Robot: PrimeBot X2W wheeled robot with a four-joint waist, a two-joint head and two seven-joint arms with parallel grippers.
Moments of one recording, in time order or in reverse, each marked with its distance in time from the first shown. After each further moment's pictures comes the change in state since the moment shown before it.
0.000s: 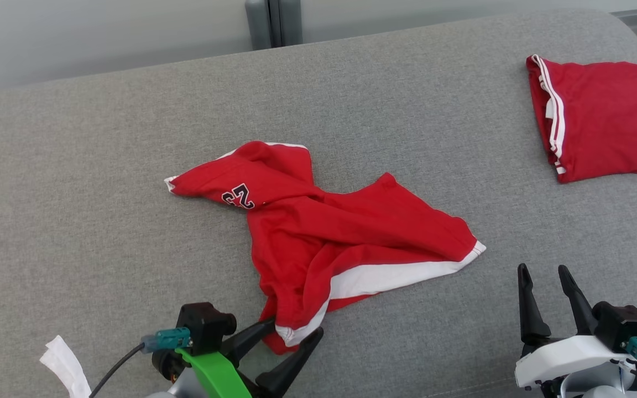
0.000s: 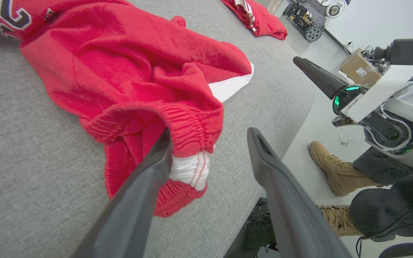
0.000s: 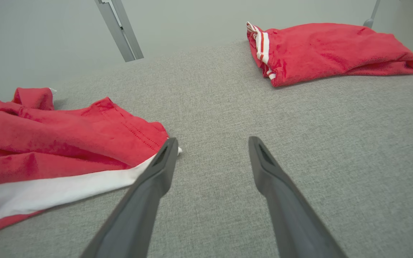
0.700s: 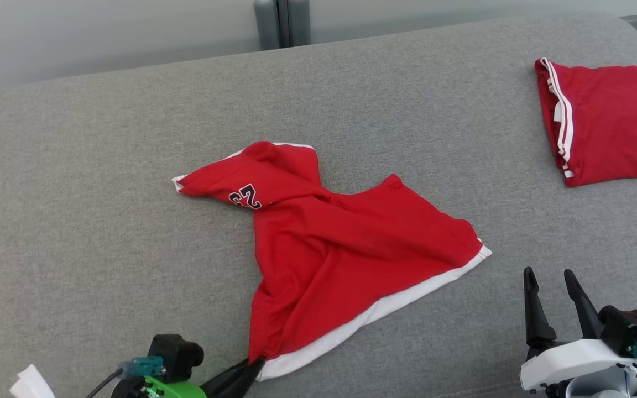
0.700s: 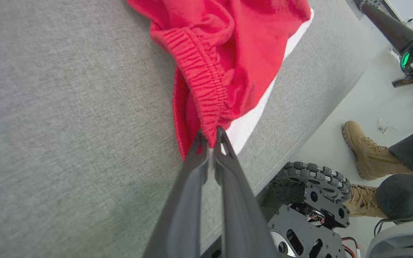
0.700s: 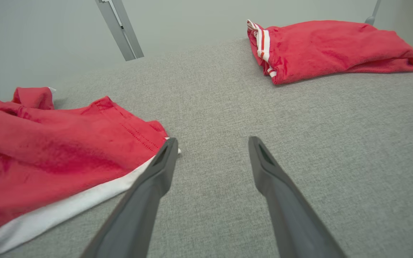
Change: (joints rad) left arm 0.064 0.104 -0.034 0.014 -0.036 0.075 0.047; right arm 0.012 0.000 -0.015 -0.002 0.007 0.000 0.000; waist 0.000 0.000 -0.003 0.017
